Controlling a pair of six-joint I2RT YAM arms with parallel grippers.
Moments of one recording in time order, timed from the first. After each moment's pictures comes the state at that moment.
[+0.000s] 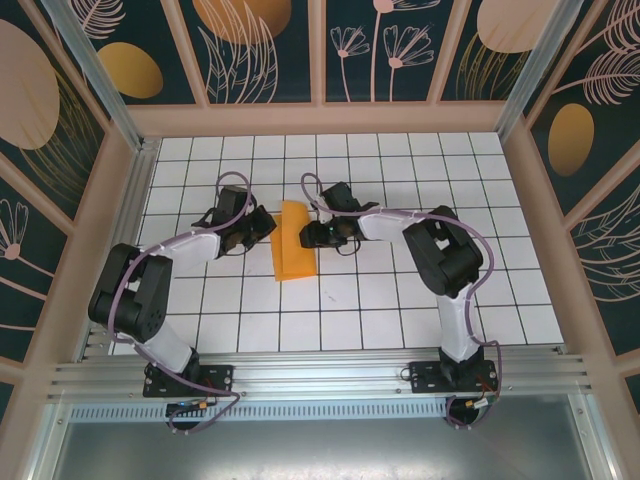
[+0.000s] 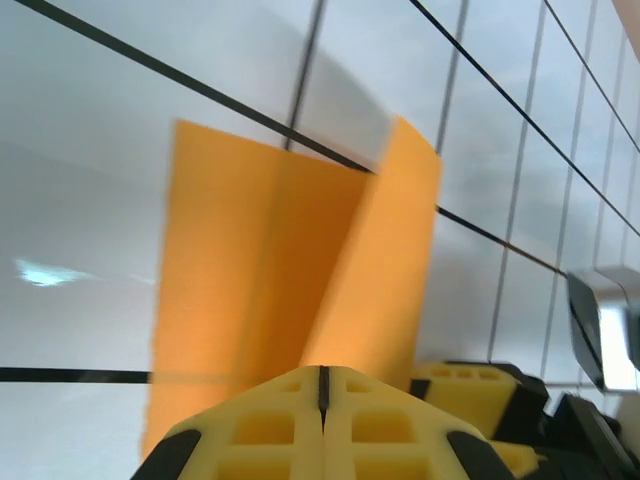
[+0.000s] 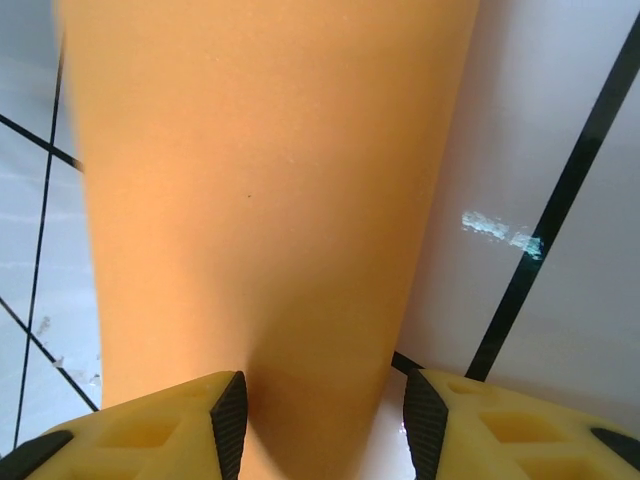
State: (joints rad) left arm -0.34 1.64 0.86 -0.02 0.24 -0.90; right arm 0.66 2.05 1.30 -0.24 -0.39 0.44
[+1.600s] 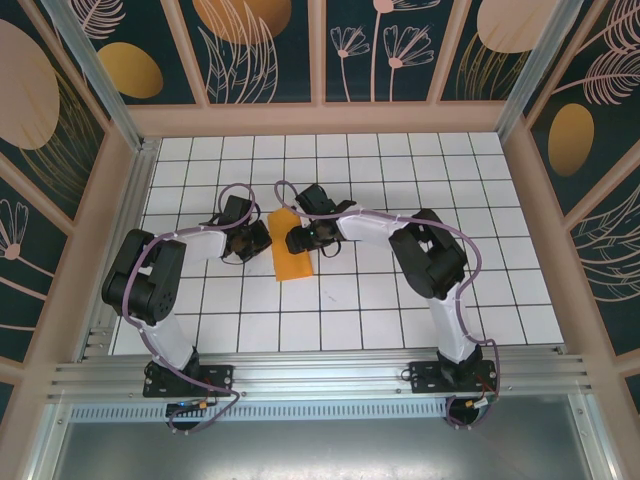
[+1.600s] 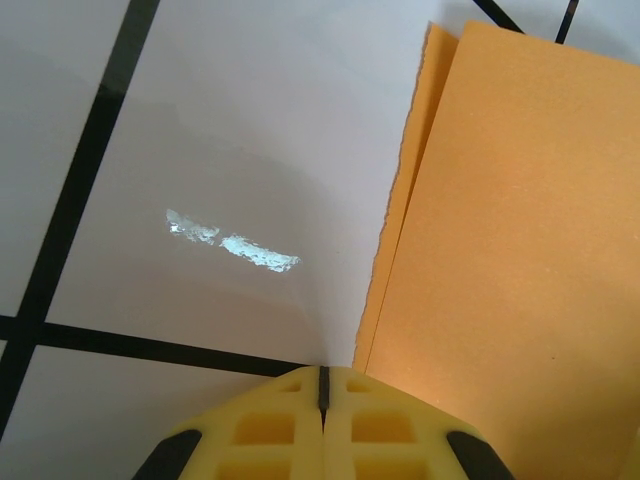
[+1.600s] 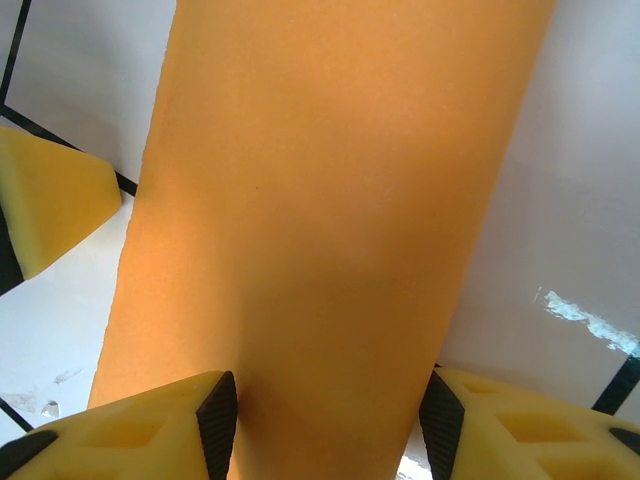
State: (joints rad) left arm -0.34 1.76 0.86 -0.12 0.20 -0.89; right arm 0.77 2.11 1.47 -0.41 -0.20 0.34
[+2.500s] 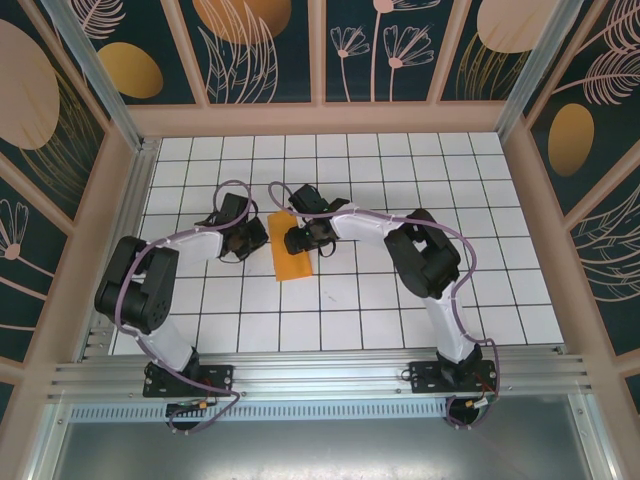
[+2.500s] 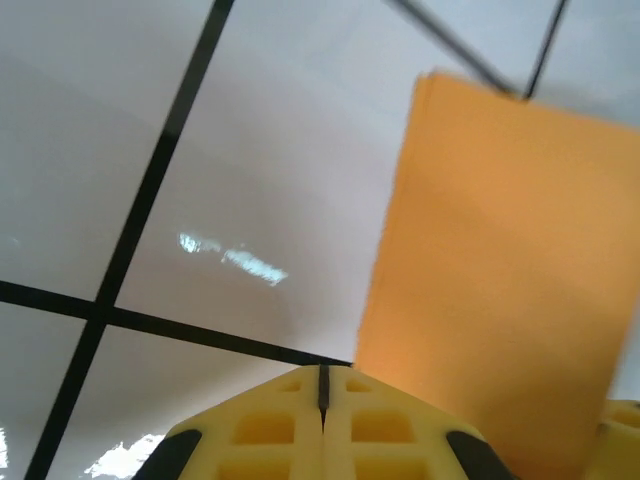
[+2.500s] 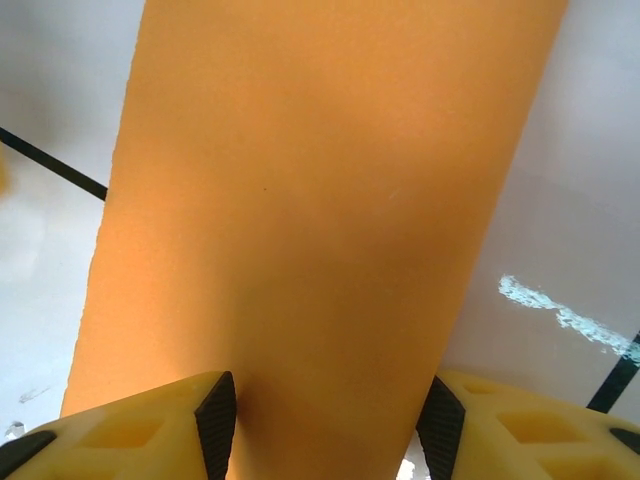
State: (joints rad) left arm -0.33 1.68 0.87 -0.16 0.13 -0.89; right arm 0.79 2.15 1.53 -0.49 -0.12 0.34
